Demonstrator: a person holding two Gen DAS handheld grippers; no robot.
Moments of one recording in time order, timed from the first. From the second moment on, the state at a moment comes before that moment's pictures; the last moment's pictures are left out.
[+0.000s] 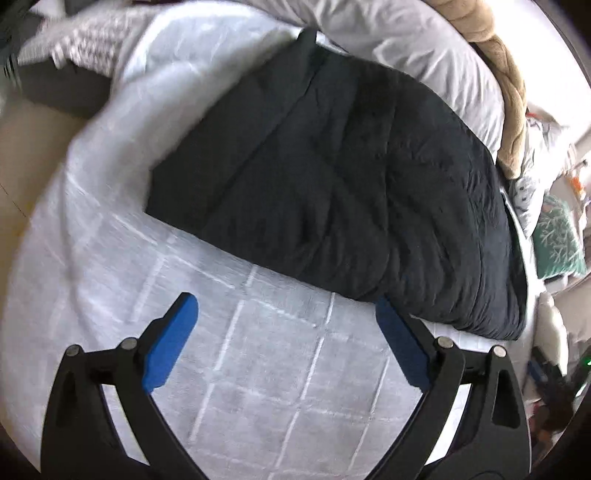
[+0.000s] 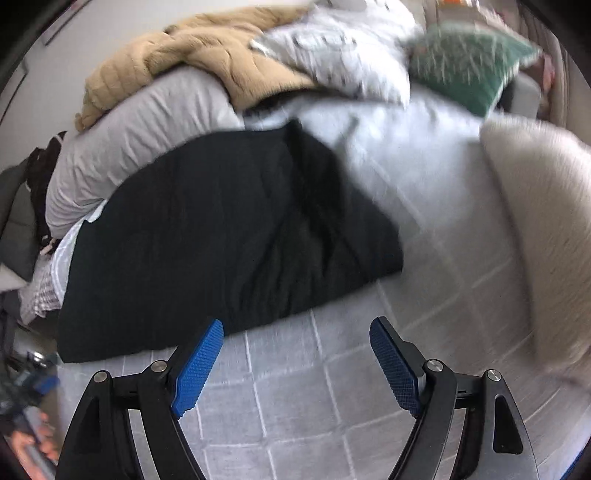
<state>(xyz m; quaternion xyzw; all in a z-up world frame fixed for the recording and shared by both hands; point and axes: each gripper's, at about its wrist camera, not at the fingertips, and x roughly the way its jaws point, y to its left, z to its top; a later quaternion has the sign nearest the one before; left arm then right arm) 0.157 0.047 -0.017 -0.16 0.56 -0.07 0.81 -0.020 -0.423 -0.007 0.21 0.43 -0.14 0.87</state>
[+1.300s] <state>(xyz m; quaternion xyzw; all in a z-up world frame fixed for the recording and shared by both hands) 0.102 0.144 0.006 -0.30 0.50 -0.13 0.80 -0.079 -0.418 -0.003 0.26 0.43 -0.09 0.86</state>
